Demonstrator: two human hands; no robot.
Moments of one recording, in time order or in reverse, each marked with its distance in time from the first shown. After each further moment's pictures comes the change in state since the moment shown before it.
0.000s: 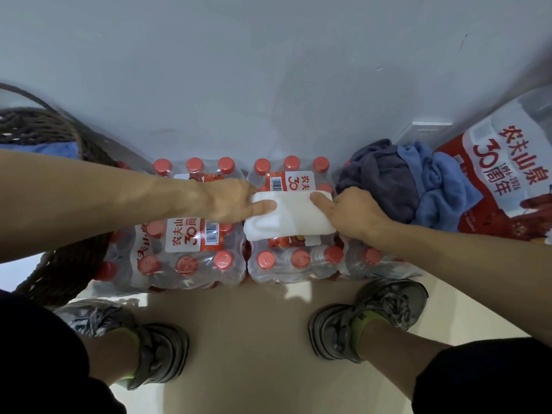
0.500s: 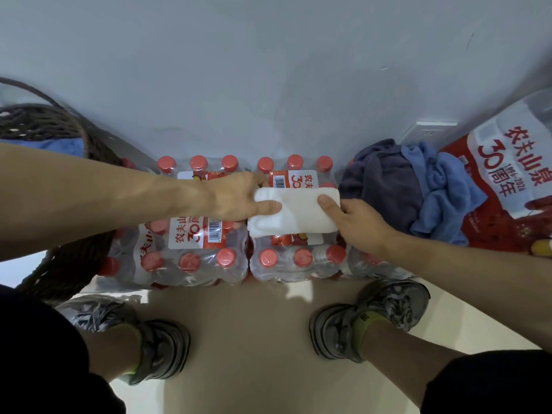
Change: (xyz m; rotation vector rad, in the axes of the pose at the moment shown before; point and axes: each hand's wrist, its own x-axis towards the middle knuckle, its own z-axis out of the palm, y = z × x) left_hand -0.001 0.001 0.004 -0.313 0.083 0.031; right_hand -0.012 0.021 0.012 0.363 -0.100 -0.071
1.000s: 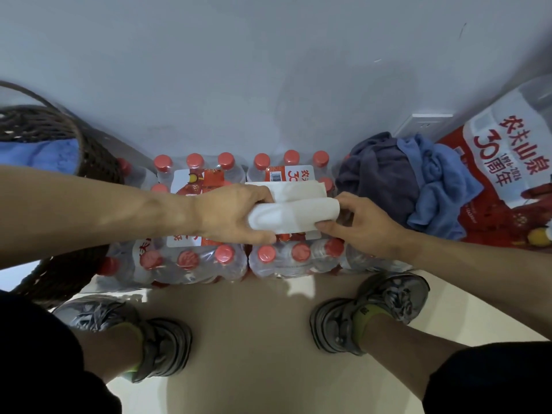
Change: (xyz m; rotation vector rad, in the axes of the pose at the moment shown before) left_hand -0.021 0.000 0.015 0.325 0.043 0.252; right_hand -0.014 0.011 -0.012 0.011 -0.085 -0.329
